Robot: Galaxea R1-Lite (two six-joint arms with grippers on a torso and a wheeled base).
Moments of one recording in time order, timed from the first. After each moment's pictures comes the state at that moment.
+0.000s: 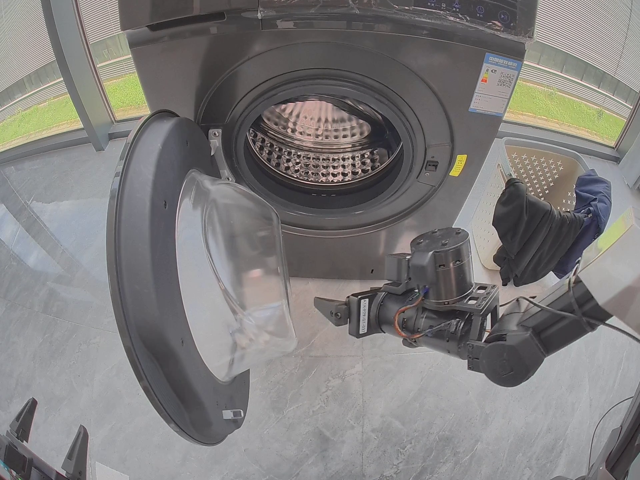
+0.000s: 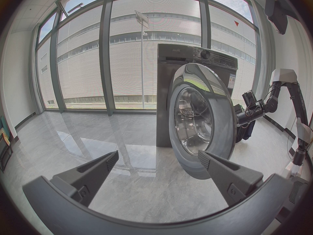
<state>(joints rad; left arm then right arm) 0.00 0.02 -0.02 0.00 -0.02 -0.01 0.73 2.01 -0.94 -0.70 -0.09 0.31</state>
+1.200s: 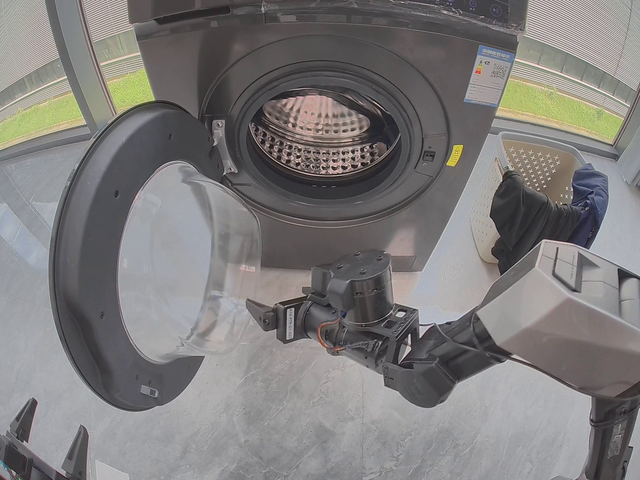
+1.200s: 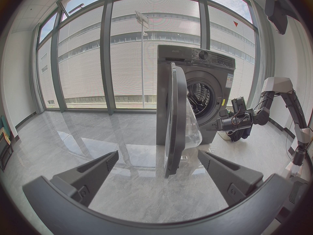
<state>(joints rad) 0.00 0.02 -0.02 0.00 -0.02 -0.01 0.84 2.27 -1.19 -0.85 -0.09 0.32</state>
